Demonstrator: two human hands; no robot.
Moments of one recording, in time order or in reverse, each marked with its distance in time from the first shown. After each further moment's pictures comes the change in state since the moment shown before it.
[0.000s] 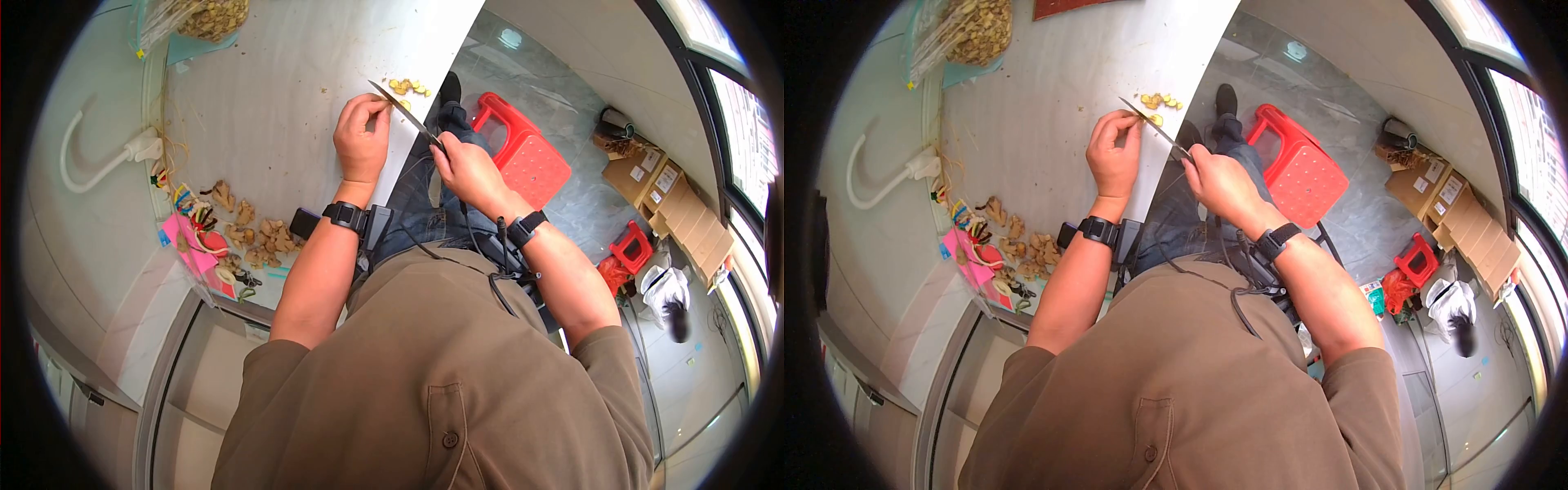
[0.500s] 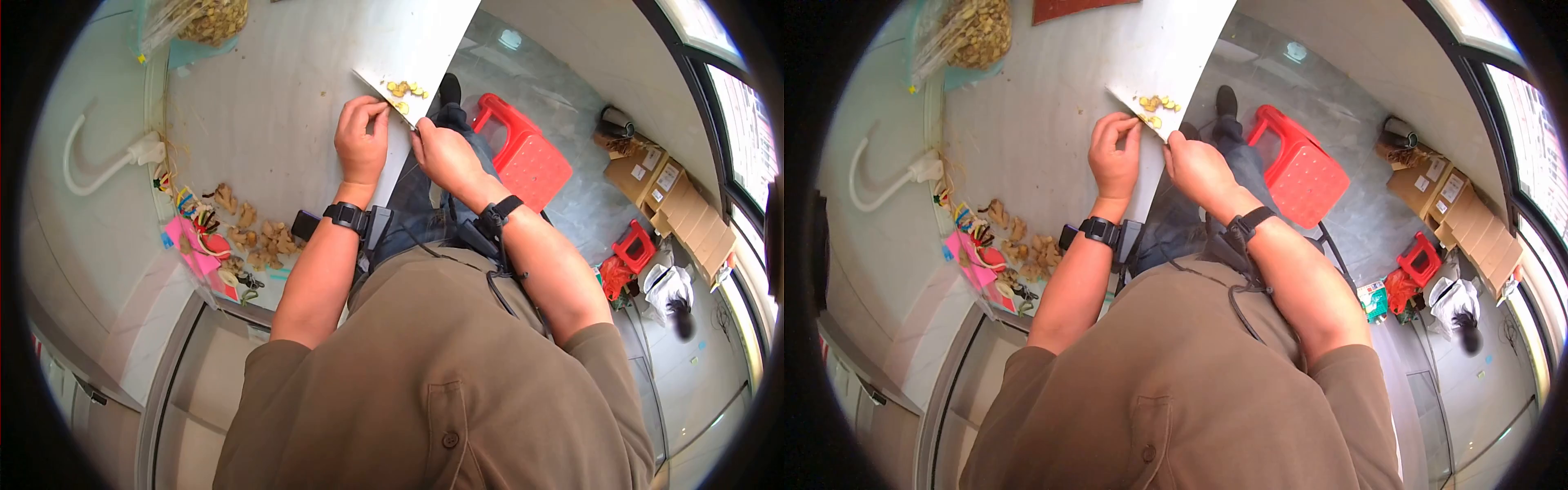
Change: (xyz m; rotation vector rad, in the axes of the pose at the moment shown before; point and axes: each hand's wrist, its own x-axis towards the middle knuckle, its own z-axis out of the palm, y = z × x) left_hand -0.003 -0.001 0.000 0.037 -0.050 0.052; right_hand 0.032 -0.019 0.018 -0.109 0.064 -0.029
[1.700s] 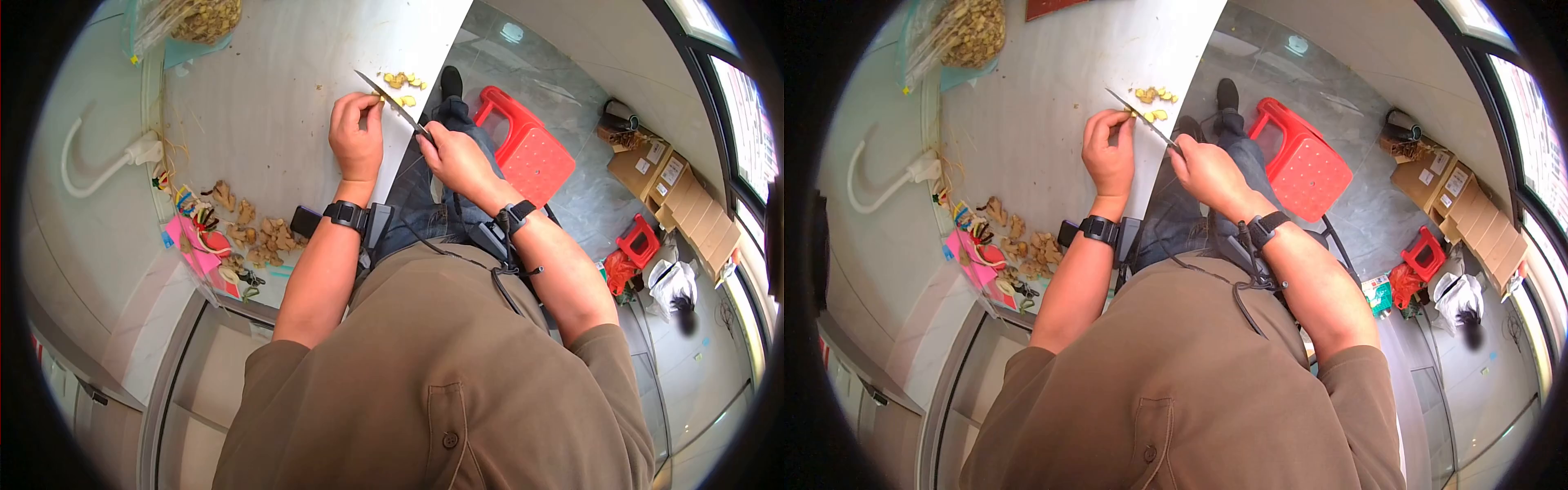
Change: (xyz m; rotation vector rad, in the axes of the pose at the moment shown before) left_hand -0.006 0.002 0.001 -0.004 0.058 -0.107; right_hand -0.021 0.011 -0.009 0.161 -0.074 0.056
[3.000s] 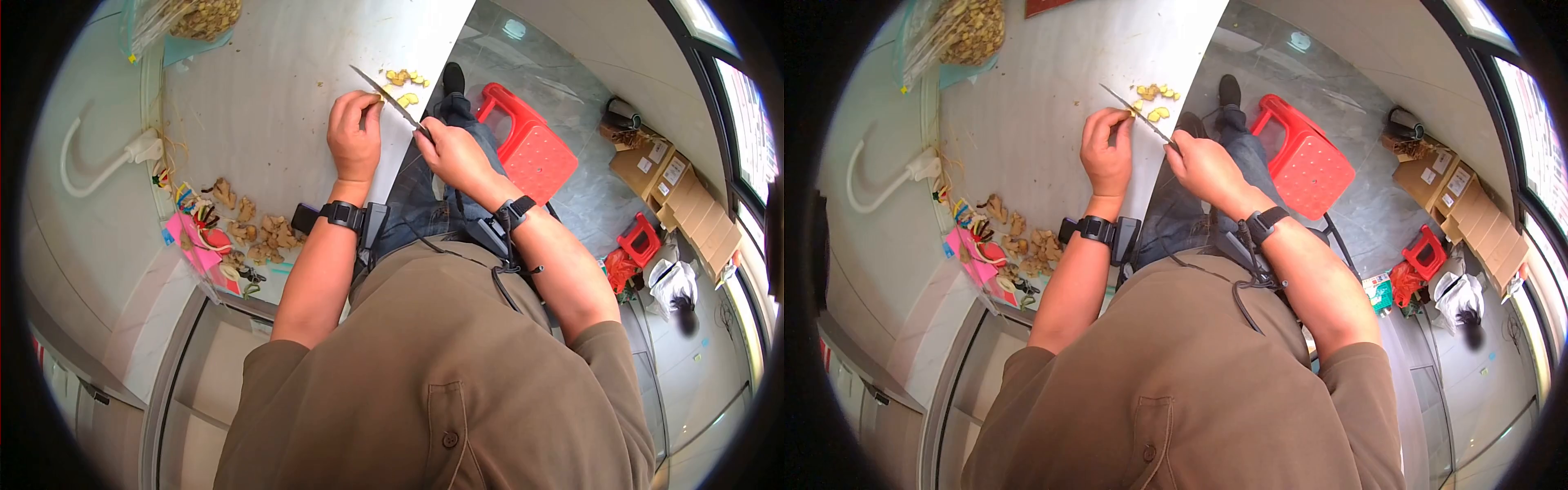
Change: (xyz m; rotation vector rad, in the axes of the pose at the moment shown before) left_hand 0.002 -0.002 -0.010 0.035 -0.043 0.048; right_hand 0.008 0.001 0.009 0.055 0.051 -0.056
